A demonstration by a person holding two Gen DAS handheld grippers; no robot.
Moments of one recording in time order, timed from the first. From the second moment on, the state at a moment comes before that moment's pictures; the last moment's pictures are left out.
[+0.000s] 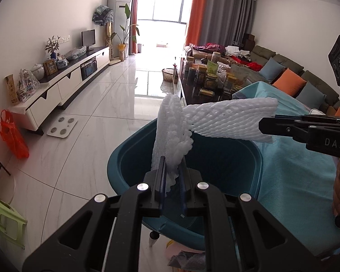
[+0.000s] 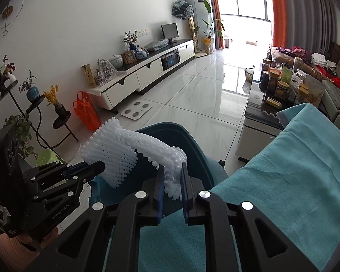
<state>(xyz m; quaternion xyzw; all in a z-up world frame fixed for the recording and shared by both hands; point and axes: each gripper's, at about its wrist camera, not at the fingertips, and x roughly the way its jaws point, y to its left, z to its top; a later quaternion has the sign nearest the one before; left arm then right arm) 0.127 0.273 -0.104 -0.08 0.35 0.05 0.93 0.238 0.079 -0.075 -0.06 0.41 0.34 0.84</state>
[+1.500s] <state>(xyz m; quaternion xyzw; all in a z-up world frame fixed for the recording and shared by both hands) 0.108 -0.007 -0.049 -0.03 0.28 -0.26 0.92 0.113 -0.202 -0.031 0.05 0.35 0.16 0.92</state>
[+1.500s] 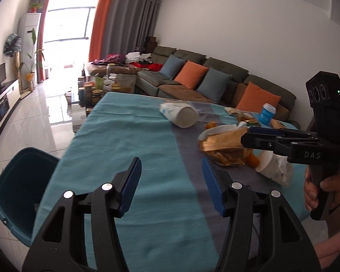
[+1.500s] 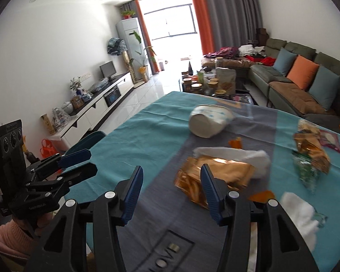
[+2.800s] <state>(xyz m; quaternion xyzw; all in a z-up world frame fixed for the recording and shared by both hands) 0.104 -0.195 -0.082 0.07 0.34 -0.45 0.82 0.055 -0.321 -0.071 0.13 0.36 0.10 0.92</state>
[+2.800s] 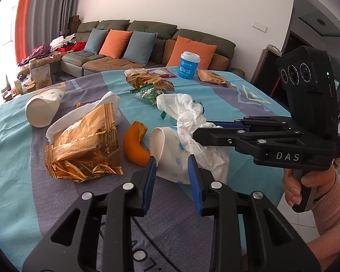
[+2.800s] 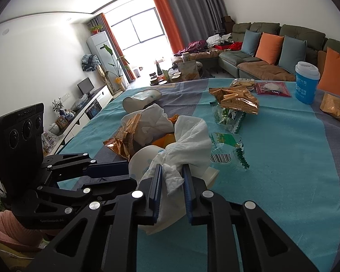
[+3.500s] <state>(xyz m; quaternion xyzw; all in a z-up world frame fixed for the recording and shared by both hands) 0.083 -0.177 -0.070 0.04 0.32 -0.46 0.83 0.046 -0.323 -0.055 0.13 0.34 0.10 0.93</state>
